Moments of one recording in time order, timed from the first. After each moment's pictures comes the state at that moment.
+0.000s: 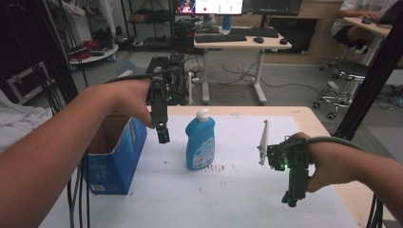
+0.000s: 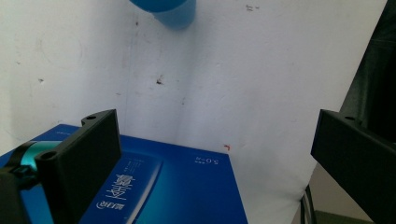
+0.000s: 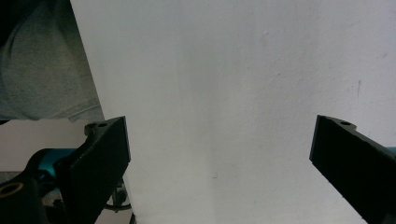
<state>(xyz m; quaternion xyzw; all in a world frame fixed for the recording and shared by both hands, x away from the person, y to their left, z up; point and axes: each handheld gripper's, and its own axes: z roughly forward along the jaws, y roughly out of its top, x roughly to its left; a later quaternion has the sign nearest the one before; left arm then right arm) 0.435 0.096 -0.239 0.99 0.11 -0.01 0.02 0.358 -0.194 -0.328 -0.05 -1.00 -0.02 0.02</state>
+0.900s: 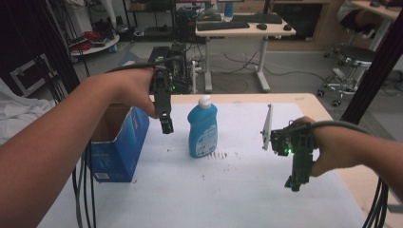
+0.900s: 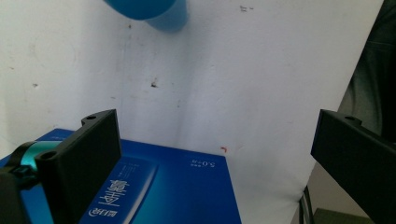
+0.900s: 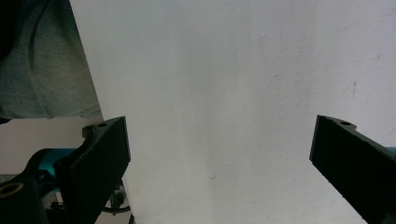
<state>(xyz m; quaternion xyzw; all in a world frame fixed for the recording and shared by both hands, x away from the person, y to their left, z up) 0.427 0.089 -0.242 0.99 0.10 -0.01 0.01 0.357 -0.194 -0.326 -0.05 -1.00 -0.03 0.01</state>
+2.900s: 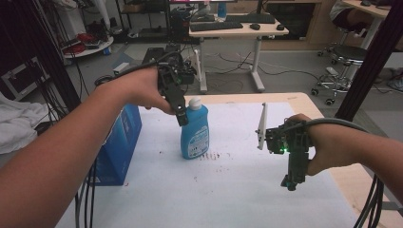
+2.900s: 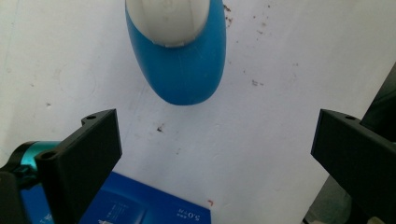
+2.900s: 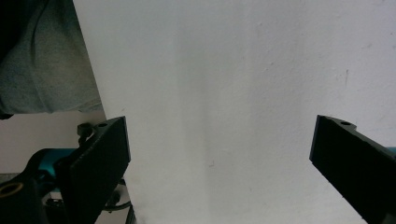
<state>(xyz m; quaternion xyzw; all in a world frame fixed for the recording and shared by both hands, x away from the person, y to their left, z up) 0.448 0.059 -0.241 0.97 0.22 0.01 0.08 0.353 -0.203 -0.319 -0.05 -1.00 -0.02 0.00</state>
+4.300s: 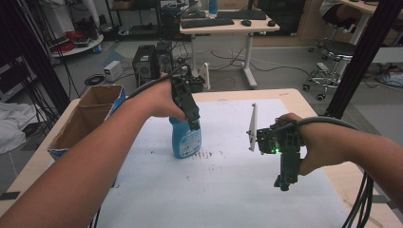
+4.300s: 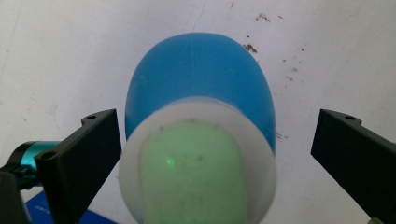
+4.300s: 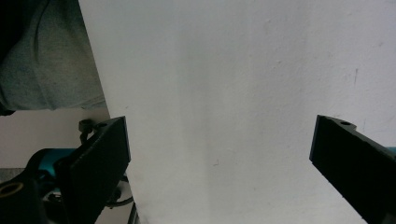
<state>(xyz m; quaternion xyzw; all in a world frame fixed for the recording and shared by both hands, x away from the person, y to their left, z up) 0.474 0.018 -0.289 0.97 0.24 0.03 0.08 0.349 -0.202 -0.321 -0.04 -1.00 -0.01 0.01</state>
